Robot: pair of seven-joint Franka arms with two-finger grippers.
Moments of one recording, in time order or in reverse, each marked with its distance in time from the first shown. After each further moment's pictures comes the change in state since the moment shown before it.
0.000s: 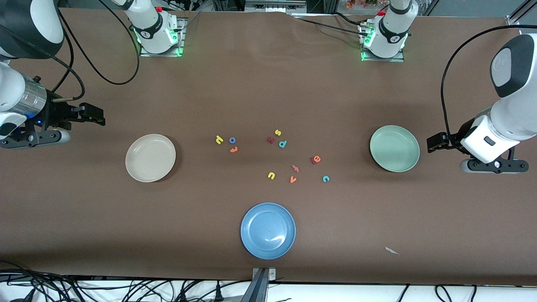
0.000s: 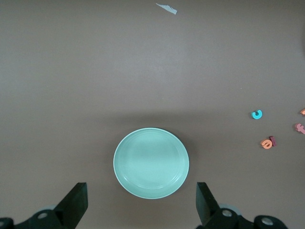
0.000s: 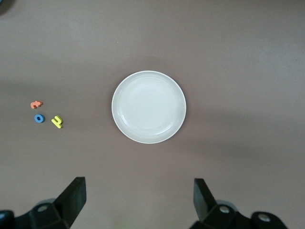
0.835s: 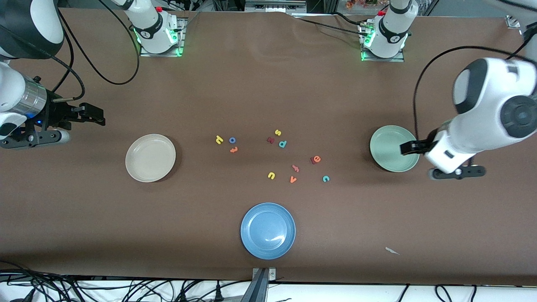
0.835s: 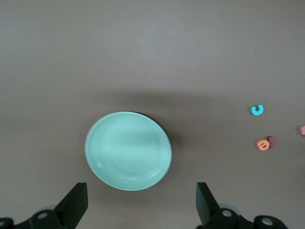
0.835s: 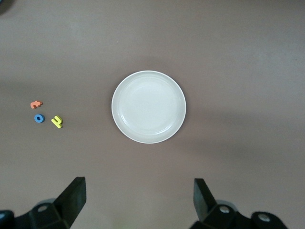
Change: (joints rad) left arm -0.091 0.090 -0.007 -0.035 -0.001 0.001 -0.216; right arm 0.000 0.000 -0.001 -0.001 0.000 0.000 0.000
